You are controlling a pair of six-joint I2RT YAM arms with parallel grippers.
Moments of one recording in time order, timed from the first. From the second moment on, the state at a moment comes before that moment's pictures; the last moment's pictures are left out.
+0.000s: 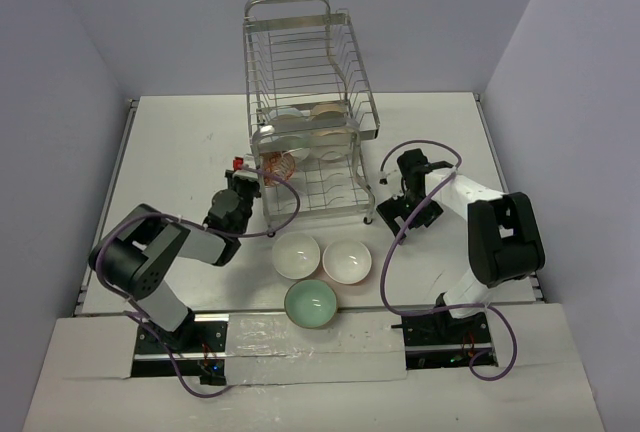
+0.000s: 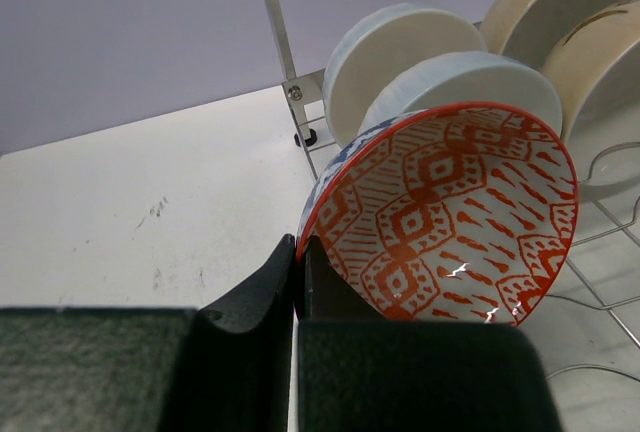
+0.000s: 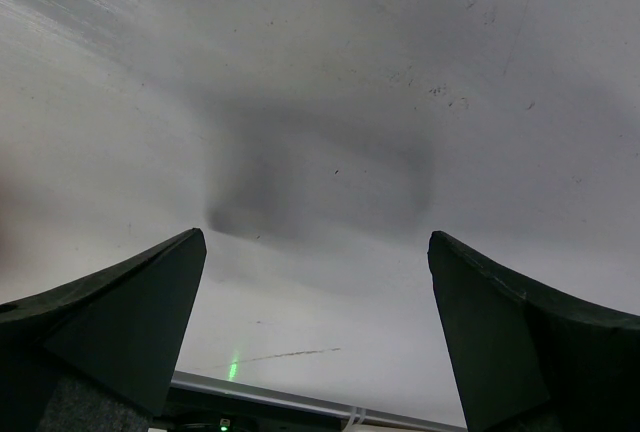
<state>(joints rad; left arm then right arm) -0.56 1.64 0.43 1.30 -0.40 0.20 0.21 1.60 0.93 -0.77 -0.02 -0.32</state>
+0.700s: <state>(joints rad) -0.61 1.75 0.49 1.34 -0.38 0.37 0.21 1.61 0.93 -0.77 -0.01 -0.32</state>
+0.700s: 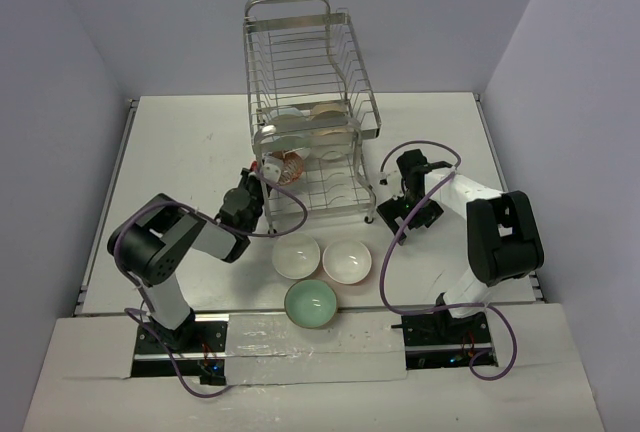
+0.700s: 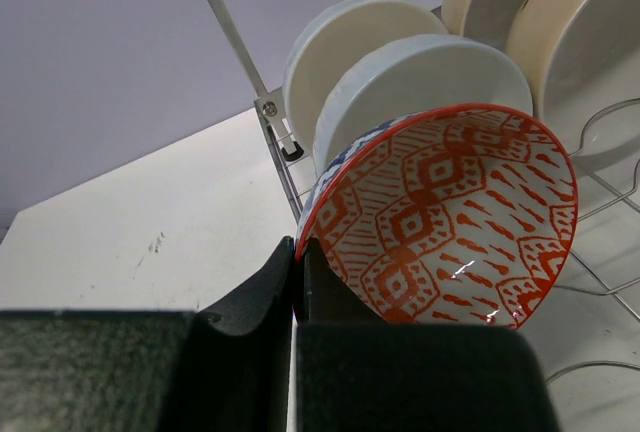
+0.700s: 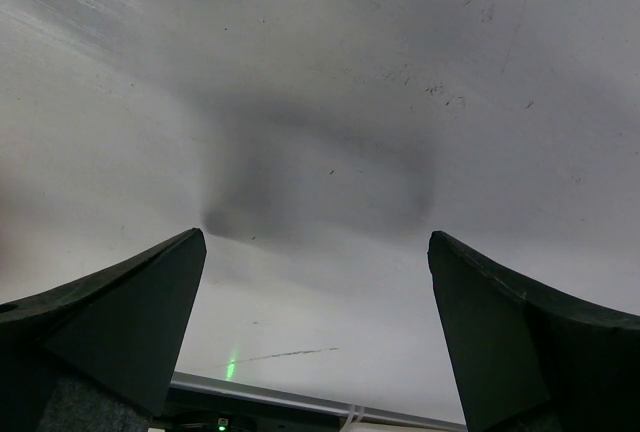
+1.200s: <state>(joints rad) -0.63 1.79 0.50 1.38 -0.35 0.45 0.20 1.62 0.93 -0.77 0.01 -0.32</state>
